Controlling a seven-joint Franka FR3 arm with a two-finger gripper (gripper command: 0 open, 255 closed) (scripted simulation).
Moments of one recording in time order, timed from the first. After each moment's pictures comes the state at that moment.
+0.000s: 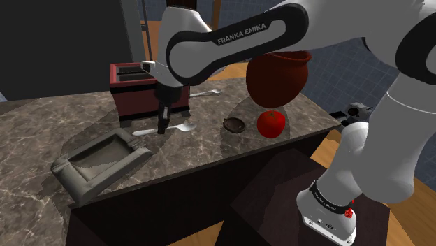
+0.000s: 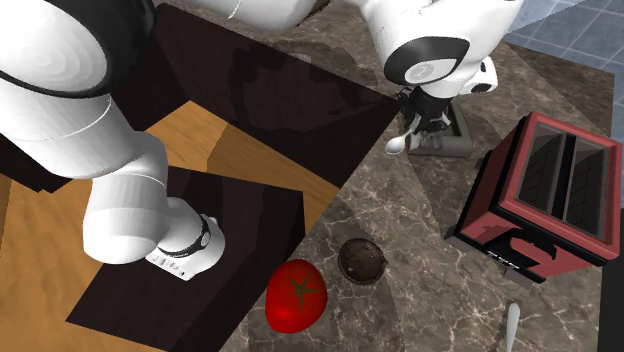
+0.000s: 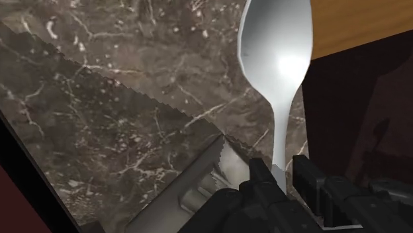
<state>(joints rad) 0.47 0.13 0.05 -1.94 0.25 2.21 -0.58</state>
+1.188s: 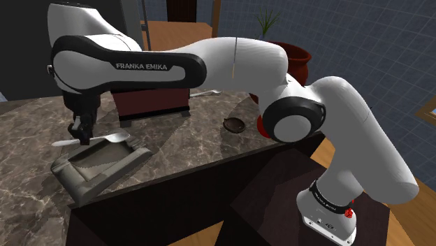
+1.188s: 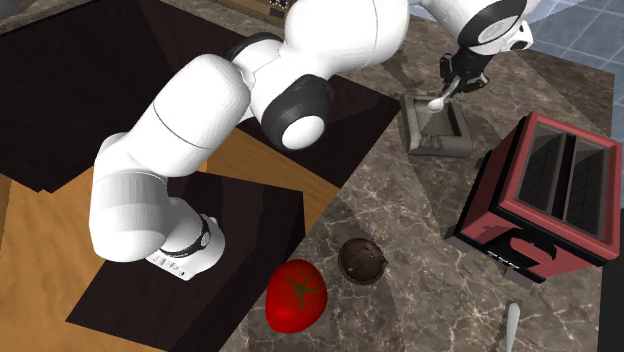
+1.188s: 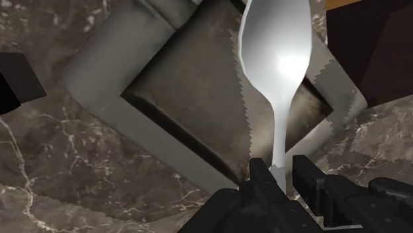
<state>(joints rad) 0.61 0.91 0.07 -0.75 0.14 1.83 -0.33</state>
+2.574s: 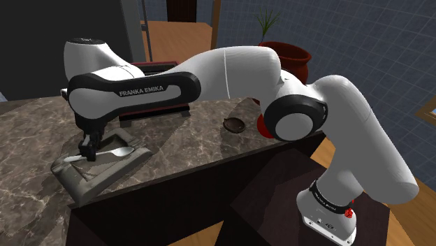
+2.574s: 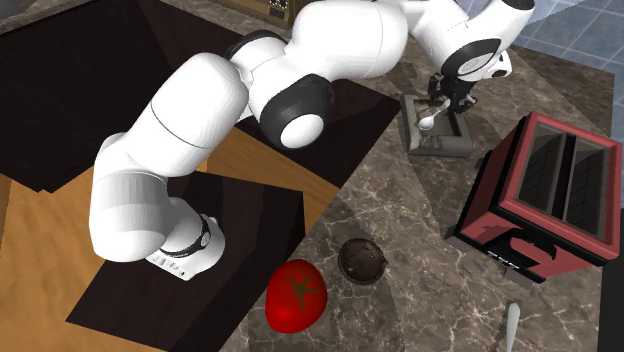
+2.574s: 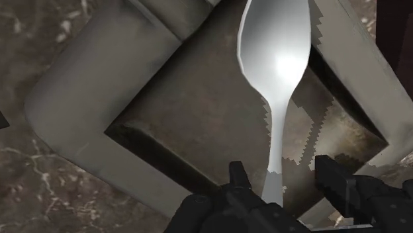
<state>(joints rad) 0.61 0.90 0.07 -0.94 0.14 2.02 -0.36</state>
